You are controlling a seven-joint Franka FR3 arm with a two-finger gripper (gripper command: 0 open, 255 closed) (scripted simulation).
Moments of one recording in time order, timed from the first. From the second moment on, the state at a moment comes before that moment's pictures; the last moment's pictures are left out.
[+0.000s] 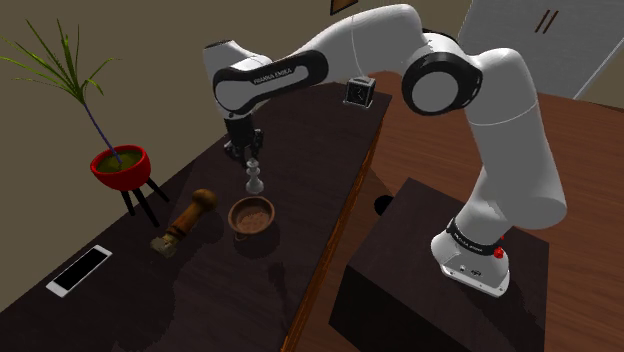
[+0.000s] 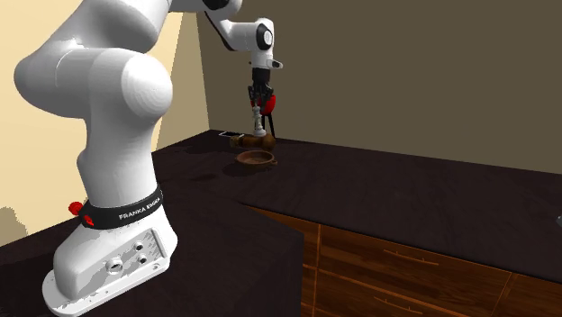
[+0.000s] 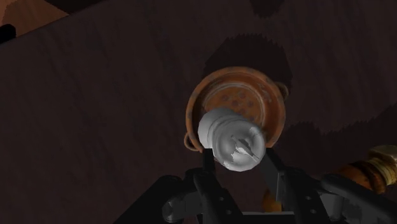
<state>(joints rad) 0.34 0.68 0.00 -1.31 0.05 1.85 0.43</state>
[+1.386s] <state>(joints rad) 0.37 0.85 0.00 -1.24 0.05 1.96 0.46</state>
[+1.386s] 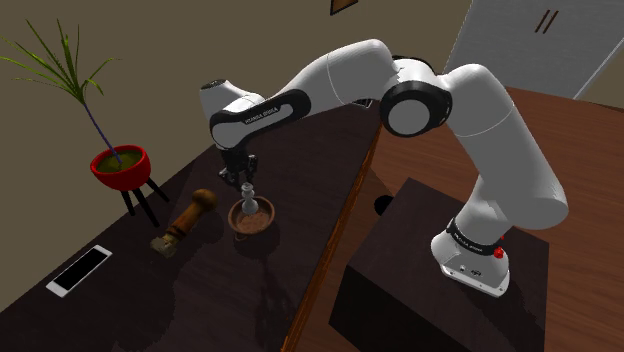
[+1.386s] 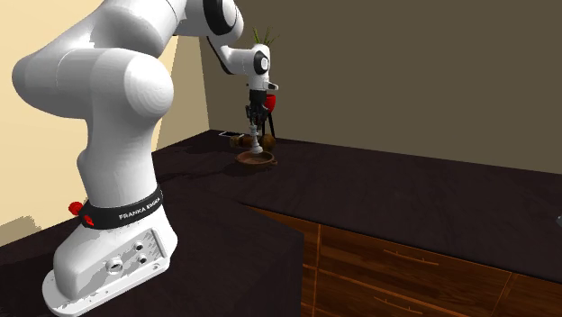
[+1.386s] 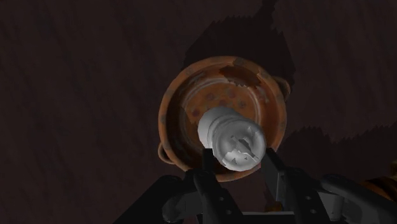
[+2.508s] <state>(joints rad) 0.37 0.88 0.00 -1.25 0.05 2.00 0.46</state>
